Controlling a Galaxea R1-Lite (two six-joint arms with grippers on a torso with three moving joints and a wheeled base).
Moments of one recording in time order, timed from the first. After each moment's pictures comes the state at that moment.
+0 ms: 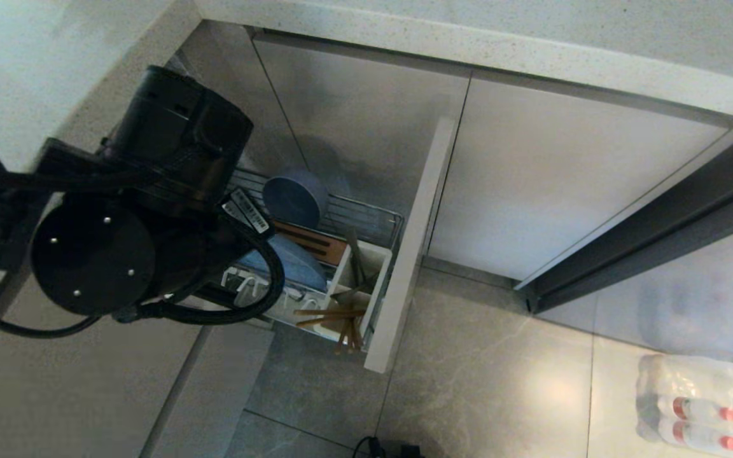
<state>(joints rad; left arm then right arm) -0.77 1.55 -1.34 0.45 0.80 -1.01 0.00 0.00 0.00 0.00 -0.01 0.04</state>
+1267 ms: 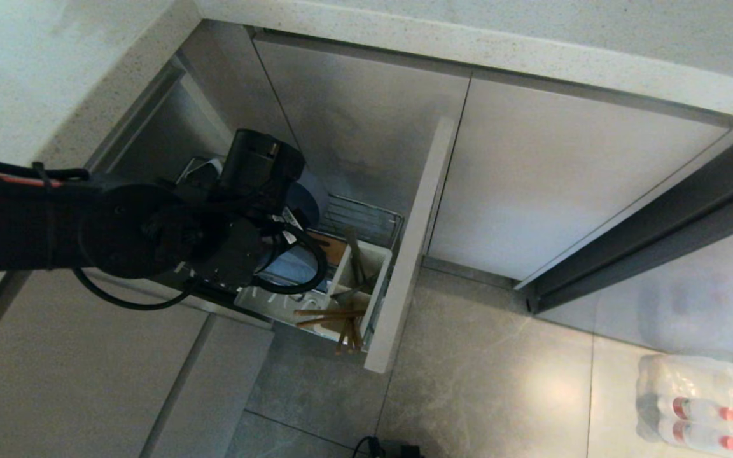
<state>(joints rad) -0.59 1.77 -1.33 0.19 0.72 -0.86 0.00 0.00 0.00 0.00 -0.01 0.04</state>
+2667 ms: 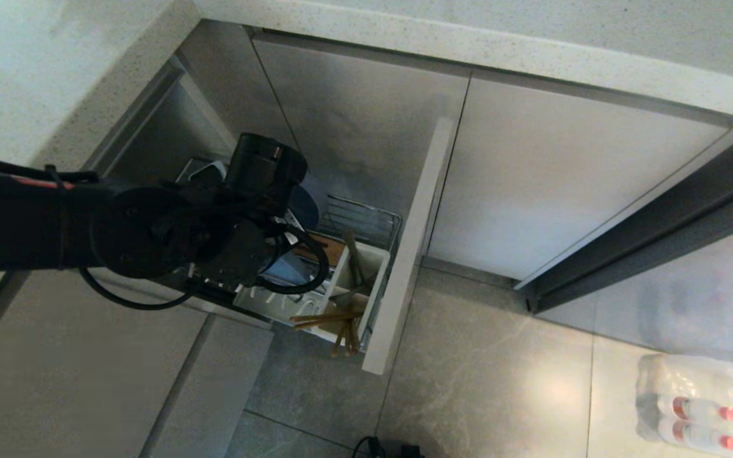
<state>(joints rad) -0.59 1.78 -1.34 0.19 0.72 -0.85 0.00 0.00 0.00 0.00 -0.01 0.04</state>
